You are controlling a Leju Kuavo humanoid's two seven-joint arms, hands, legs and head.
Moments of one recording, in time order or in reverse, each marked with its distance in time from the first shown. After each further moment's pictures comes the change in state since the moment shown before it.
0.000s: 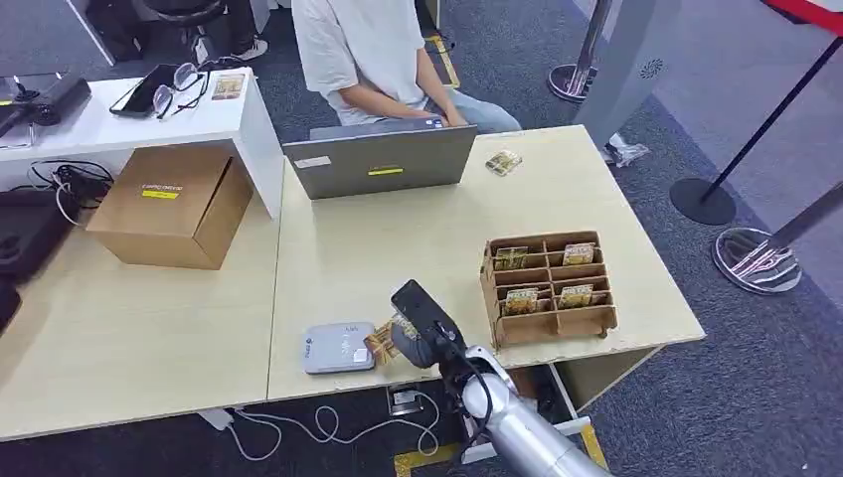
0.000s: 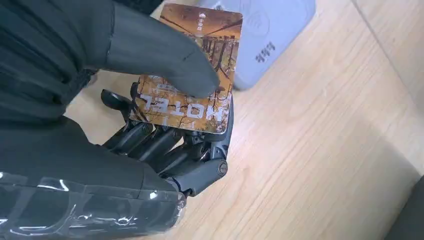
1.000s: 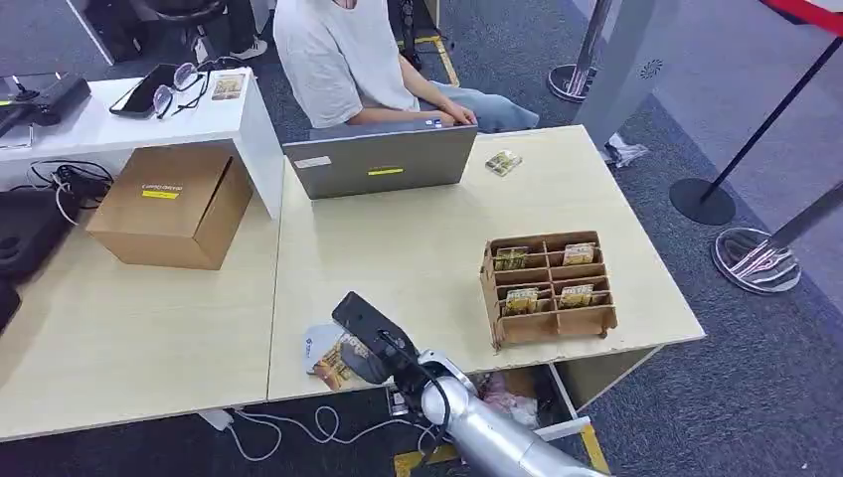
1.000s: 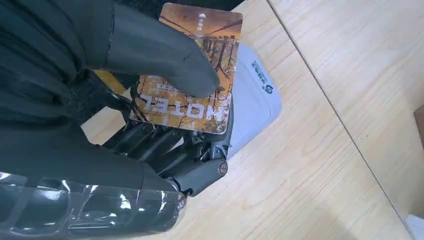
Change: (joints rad) left arm -0.015 -0.010 0.000 0.000 0.011 0.014 -0.012; right arm -0.100 0.085 0.175 0.087 -0.093 0.029 0.055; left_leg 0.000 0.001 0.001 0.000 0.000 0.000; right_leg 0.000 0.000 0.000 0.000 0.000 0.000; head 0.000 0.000
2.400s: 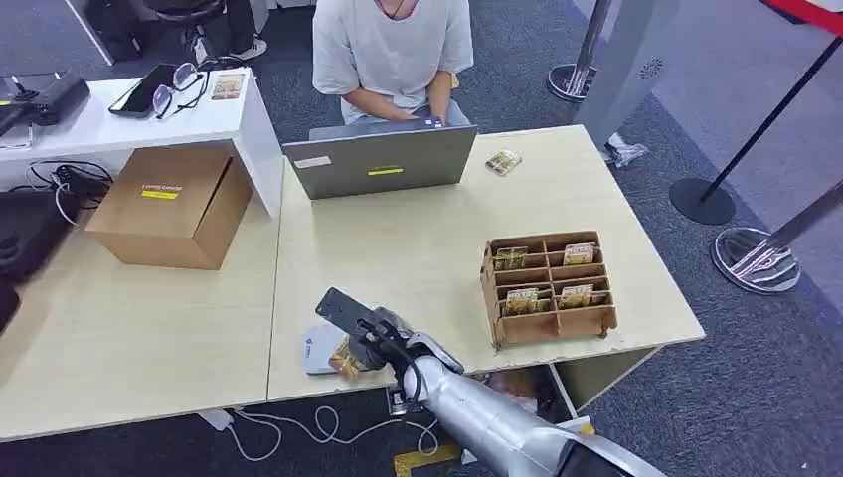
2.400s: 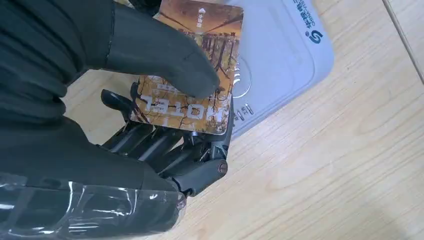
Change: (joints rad) left arm -0.032 -0.018 0.000 0.001 -0.016 0.041 0.081; right arm -0.155 0.094 0.043 0.324 0.103 -0.018 0.049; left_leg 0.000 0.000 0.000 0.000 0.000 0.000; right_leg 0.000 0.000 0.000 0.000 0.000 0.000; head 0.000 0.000
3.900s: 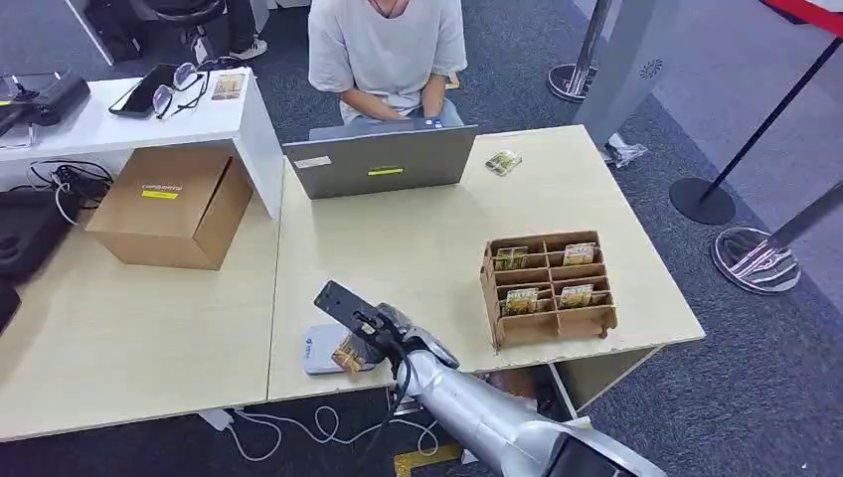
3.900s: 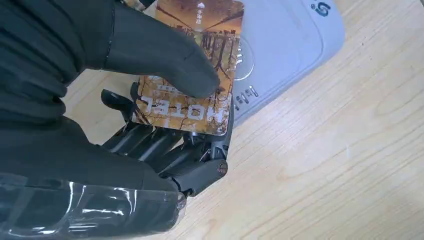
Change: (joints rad) left arm -0.012 -0.005 0.000 0.005 0.016 -0.008 0.005; right arm -0.033 0.027 -0.003 0.045 0.000 -0.045 0.083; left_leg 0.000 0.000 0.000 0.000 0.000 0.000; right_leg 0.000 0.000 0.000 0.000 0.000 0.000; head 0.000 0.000
